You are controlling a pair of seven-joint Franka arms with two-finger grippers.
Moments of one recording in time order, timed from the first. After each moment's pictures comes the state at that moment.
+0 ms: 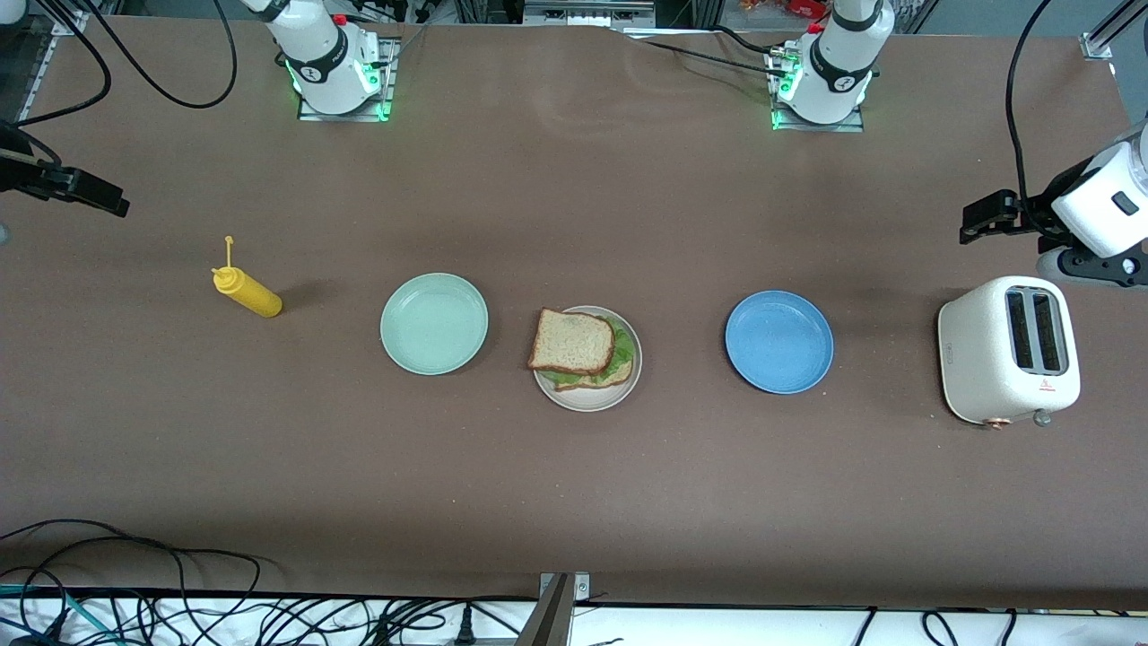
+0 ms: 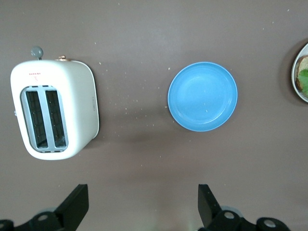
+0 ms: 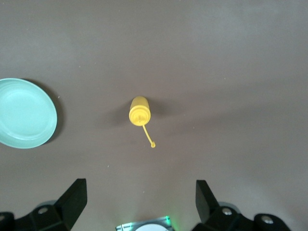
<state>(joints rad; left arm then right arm) -0.04 0.13 0.04 -1.49 0.01 1.48 0.11 -0.06 0.02 -0.04 -1.66 -0.08 1.55 0.10</state>
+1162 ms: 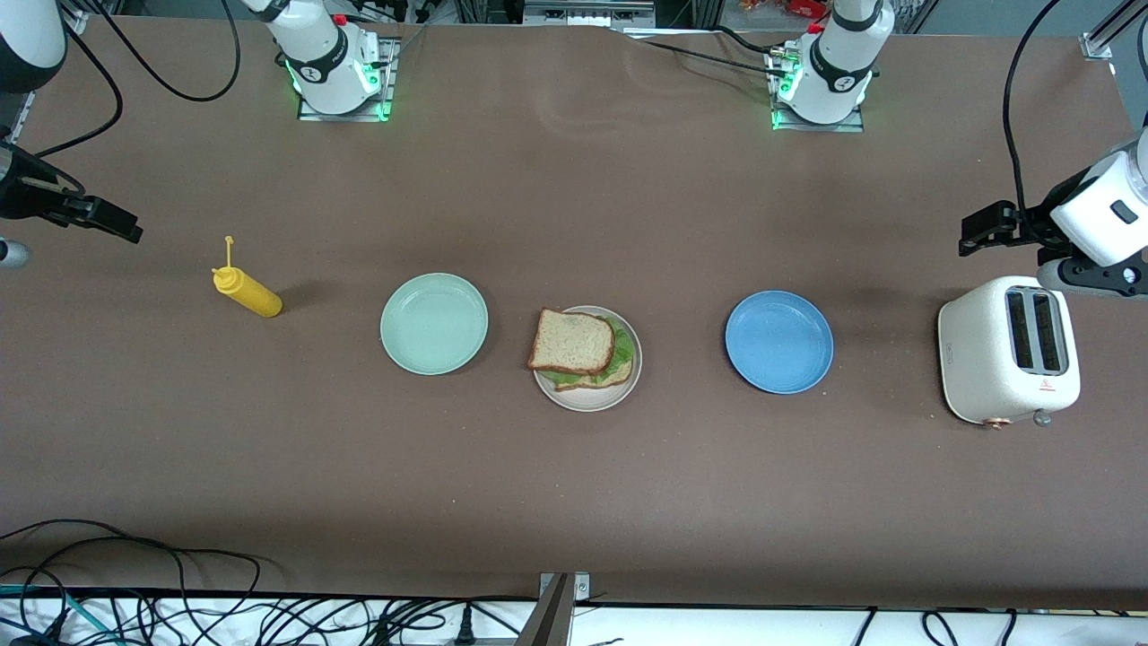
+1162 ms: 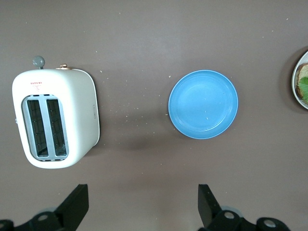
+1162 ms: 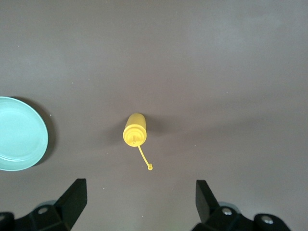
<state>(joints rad) -0.05 0.14 0.04 -1.49 0.01 1.51 0.11 -0.07 -0.02 -0.05 -1.79 -0.07 1.71 0.10</state>
